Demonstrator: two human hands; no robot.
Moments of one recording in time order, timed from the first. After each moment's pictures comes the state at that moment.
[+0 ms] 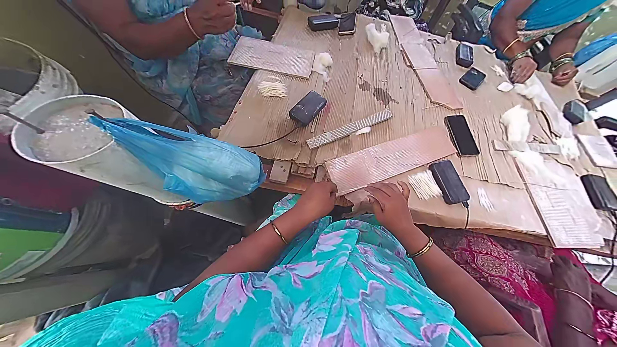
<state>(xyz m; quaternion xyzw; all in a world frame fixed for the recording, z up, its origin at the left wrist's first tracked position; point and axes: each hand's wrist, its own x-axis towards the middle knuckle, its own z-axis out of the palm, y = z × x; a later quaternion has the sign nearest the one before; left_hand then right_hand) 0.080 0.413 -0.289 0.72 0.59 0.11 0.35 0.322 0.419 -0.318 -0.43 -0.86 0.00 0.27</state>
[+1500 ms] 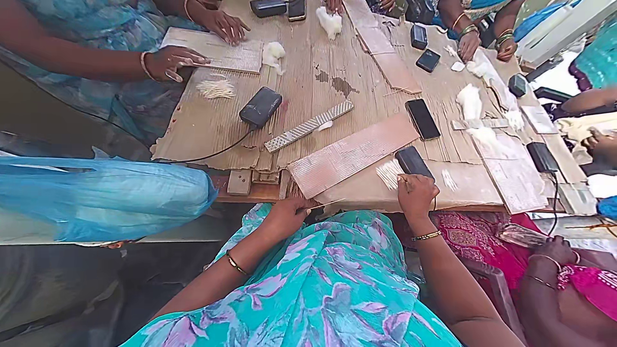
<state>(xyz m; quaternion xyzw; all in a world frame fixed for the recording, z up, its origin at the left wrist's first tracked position) 0.083 0.403 -0.295 0.70 0.57 0.09 0.42 0.443 0.438 -0.320 -0.71 -0.65 -0.04 0.28</state>
